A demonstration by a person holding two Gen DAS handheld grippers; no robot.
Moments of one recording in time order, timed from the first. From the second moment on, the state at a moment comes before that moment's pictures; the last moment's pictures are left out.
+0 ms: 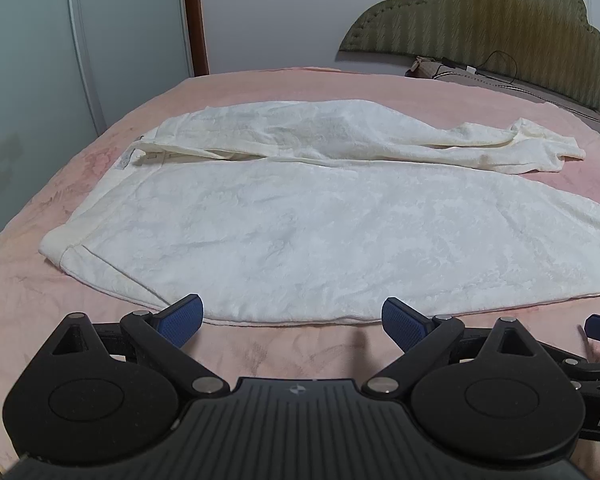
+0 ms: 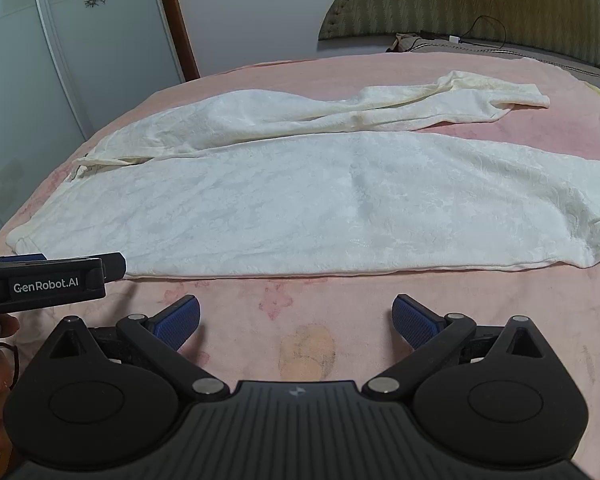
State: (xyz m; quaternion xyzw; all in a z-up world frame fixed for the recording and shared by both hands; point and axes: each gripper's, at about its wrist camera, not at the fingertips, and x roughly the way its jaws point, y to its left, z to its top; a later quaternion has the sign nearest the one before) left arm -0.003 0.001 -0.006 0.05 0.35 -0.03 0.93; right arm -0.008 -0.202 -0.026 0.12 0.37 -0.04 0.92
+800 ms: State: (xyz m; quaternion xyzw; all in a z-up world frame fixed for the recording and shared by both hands) left arm -0.004 0.002 -0.007 0.05 0.35 -0.03 0.93; right arm -0.007 -0.201 -0.026 0.12 0.37 -0.04 0.92
